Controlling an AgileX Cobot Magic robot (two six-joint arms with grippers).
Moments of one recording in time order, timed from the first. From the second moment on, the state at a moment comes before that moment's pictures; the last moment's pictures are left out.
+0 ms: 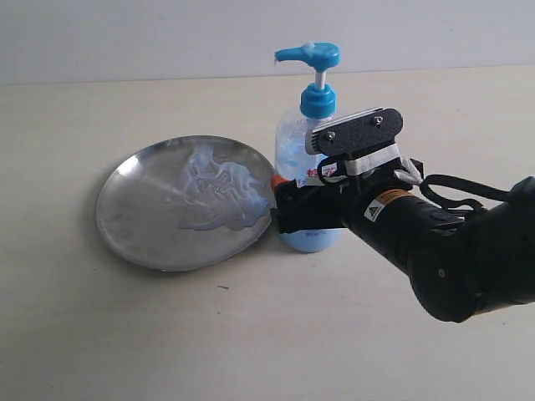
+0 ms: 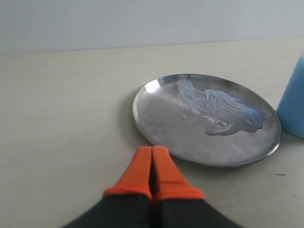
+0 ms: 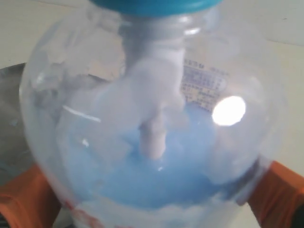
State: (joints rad) left arm -0.30 0.00 0.00 0.04 0.37 -0.08; right arm 0.64 1.78 -0.54 0.52 -0.75 -0.24
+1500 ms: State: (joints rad) left arm -0.30 0.00 0.00 0.04 0.37 -0.08; right arm 0.64 1.83 -0.66 0.68 -0.75 -0.57
